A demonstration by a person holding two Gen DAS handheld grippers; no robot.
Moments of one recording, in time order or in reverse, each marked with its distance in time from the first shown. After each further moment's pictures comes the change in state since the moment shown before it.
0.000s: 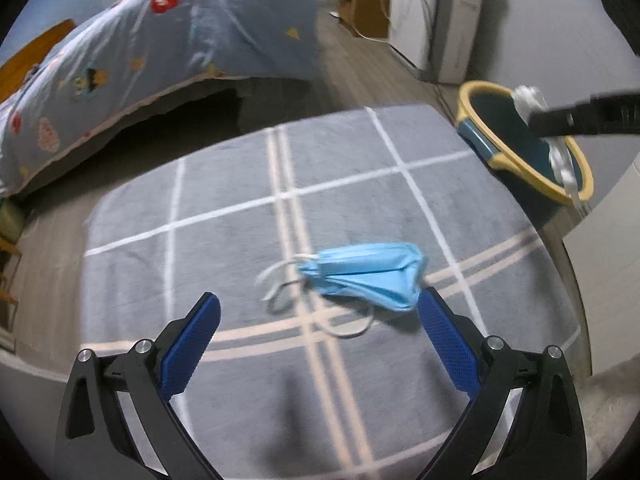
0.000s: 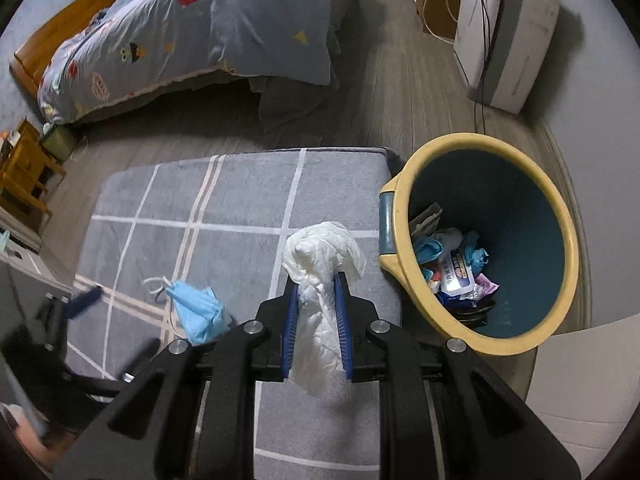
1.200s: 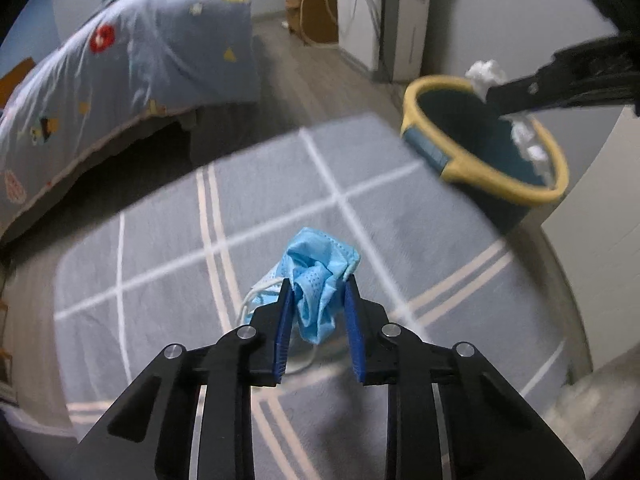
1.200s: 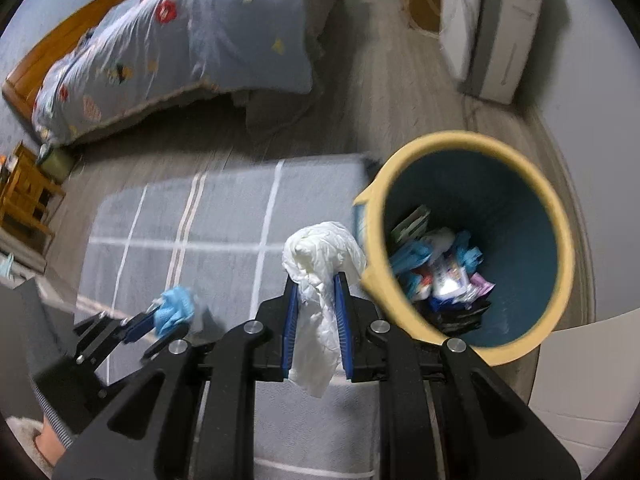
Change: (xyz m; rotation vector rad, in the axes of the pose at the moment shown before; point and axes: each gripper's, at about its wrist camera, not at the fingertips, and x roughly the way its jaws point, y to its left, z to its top) left arm 0.004 -0.041 0.038 0.129 -0.060 -0.095; right arm -0.015 -0.041 0.016 0.078 -0.054 -0.001
